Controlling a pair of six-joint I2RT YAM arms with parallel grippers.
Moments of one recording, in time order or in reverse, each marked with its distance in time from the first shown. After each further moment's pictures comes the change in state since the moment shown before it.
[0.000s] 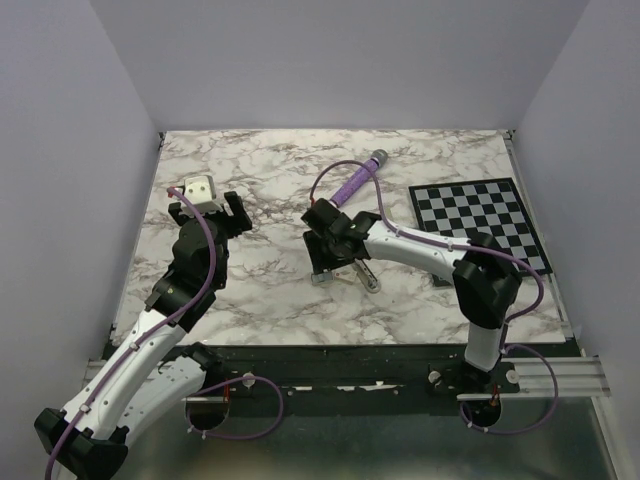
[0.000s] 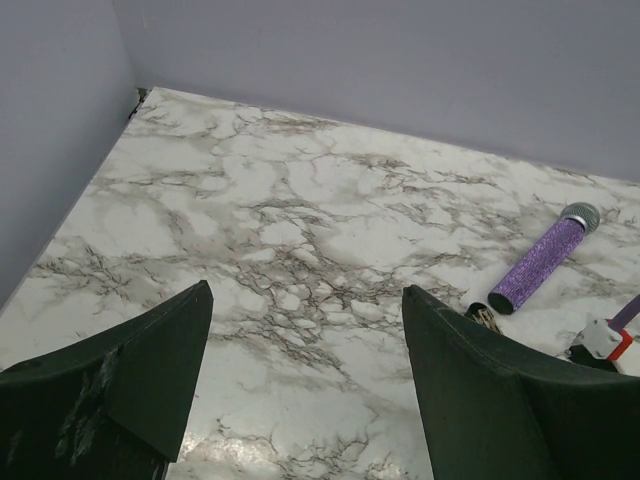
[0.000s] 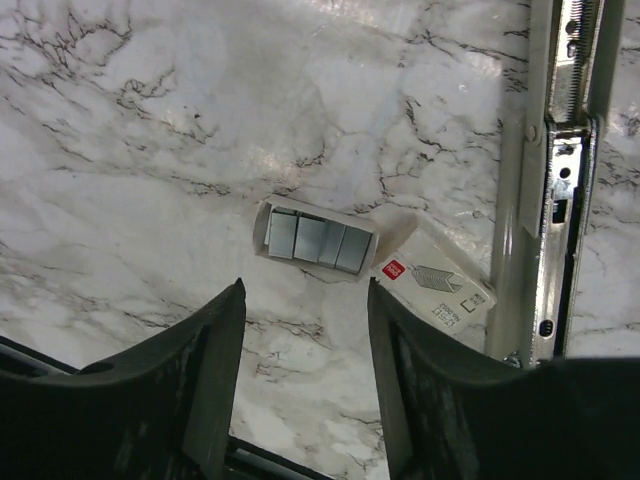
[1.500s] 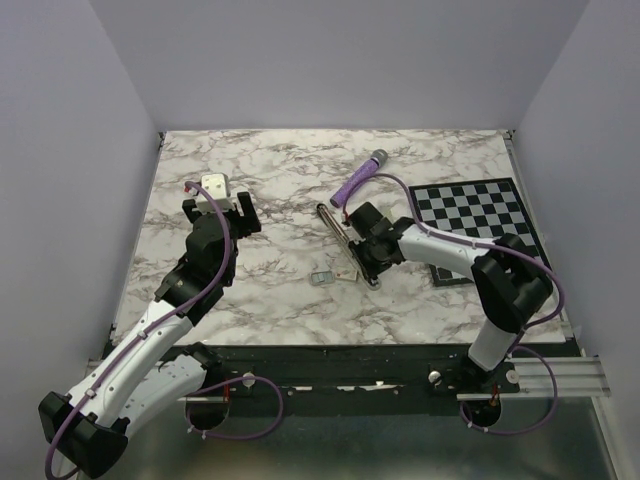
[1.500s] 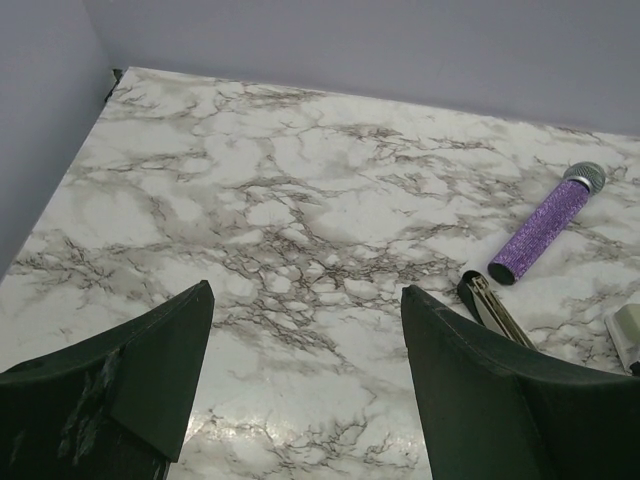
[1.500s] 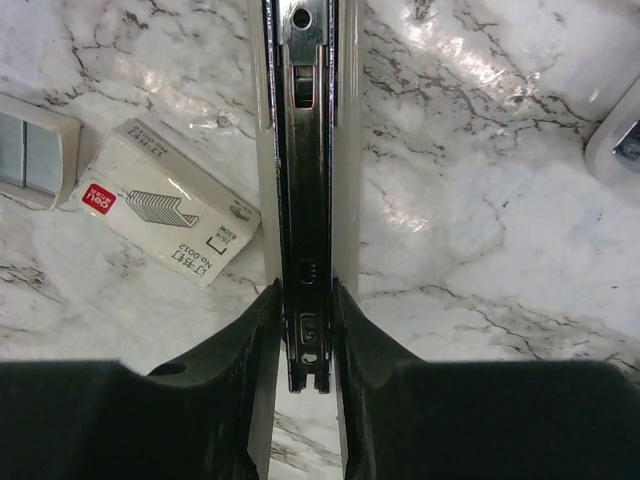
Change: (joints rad) left arm -0.028 0.069 0.000 0.003 0.015 -0.003; right arm -0.205 -0.110 -0.319 0.087 -0.072 -0.356
